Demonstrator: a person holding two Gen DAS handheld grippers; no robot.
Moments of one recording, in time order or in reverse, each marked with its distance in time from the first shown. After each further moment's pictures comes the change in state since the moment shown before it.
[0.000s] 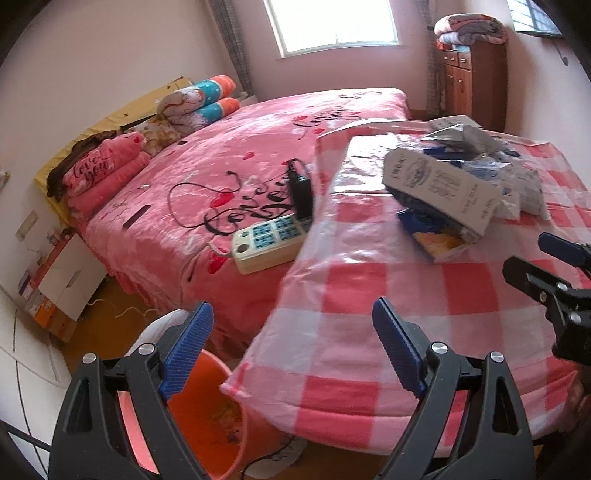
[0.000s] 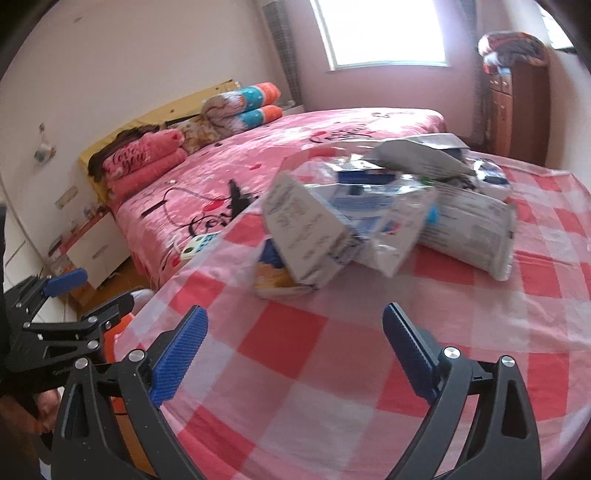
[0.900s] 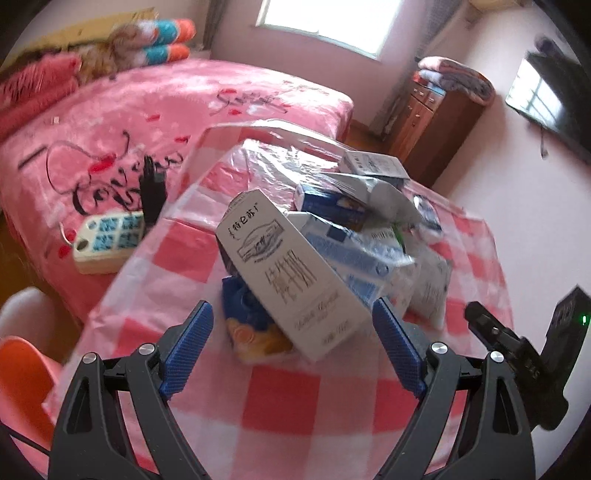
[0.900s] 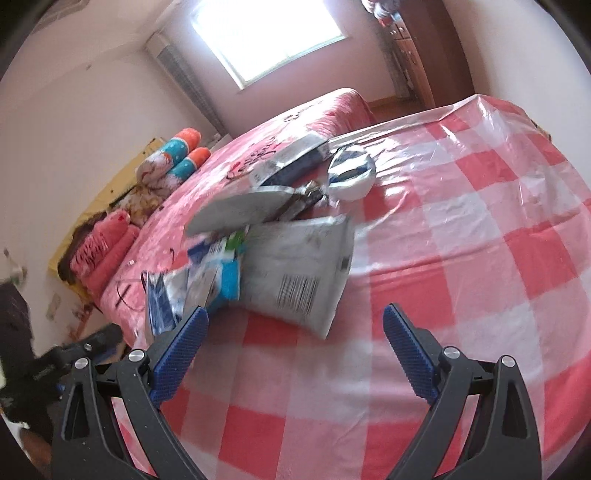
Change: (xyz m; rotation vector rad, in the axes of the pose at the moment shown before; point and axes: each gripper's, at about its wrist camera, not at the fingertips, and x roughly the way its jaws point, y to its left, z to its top) left arm 0.056 -0.074 0.082 -0.300 0.121 -0.438; right arm -0.019 -0.171 0.040 0.403 -0.046 -0.042
